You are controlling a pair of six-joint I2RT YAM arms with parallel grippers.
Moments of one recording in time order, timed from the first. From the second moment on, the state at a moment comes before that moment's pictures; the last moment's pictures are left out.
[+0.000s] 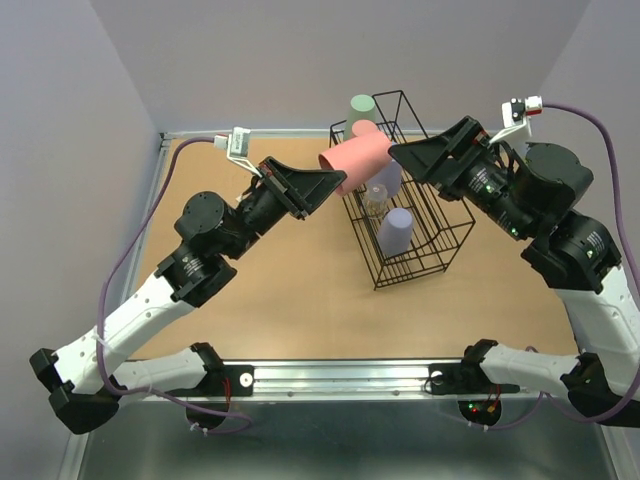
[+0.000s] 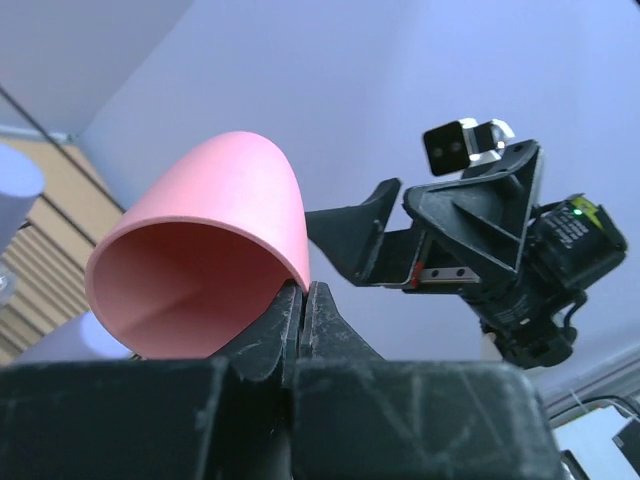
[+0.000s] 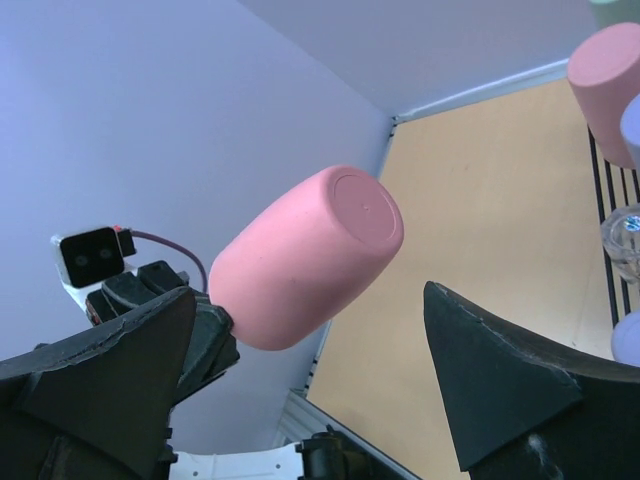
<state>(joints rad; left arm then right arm) -0.87 0.97 1.18 0.09 -0.02 -0.91 0.71 1.07 1.70 -0.64 0.12 0.85</state>
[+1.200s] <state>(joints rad) -0.86 1.00 1.04 0.49 0.11 -1.02 0.71 1.09 1.55 -0.33 0.07 0.99</state>
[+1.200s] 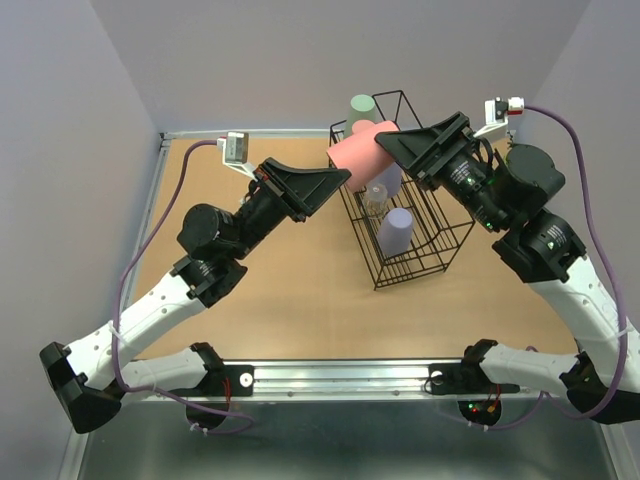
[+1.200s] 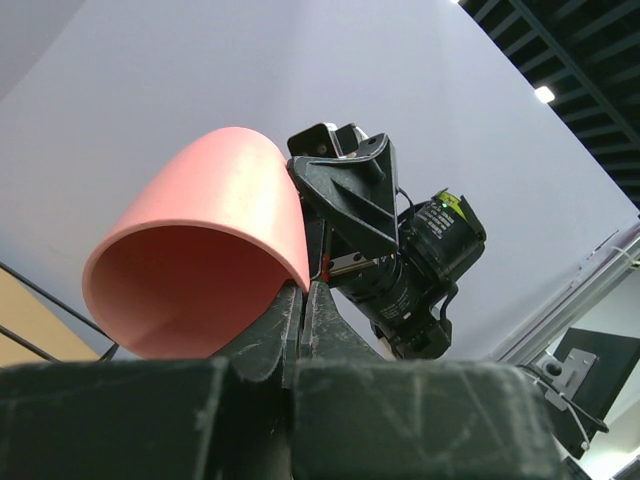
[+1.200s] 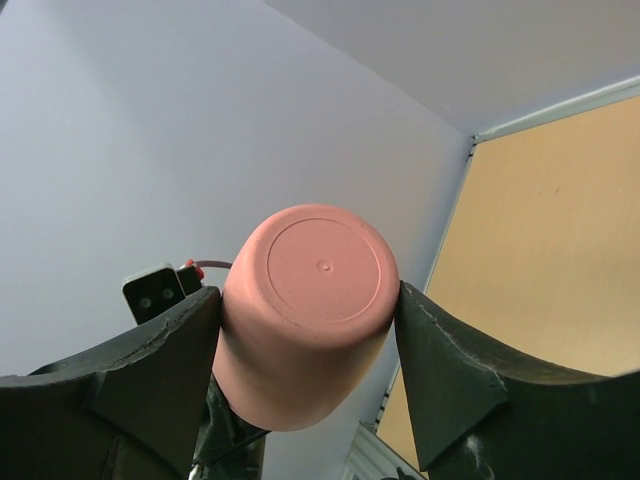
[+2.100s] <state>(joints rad) -0.86 1.00 1.01 0.53 0.16 -1.04 0.71 1.10 1.52 -0.28 0.06 1.02</state>
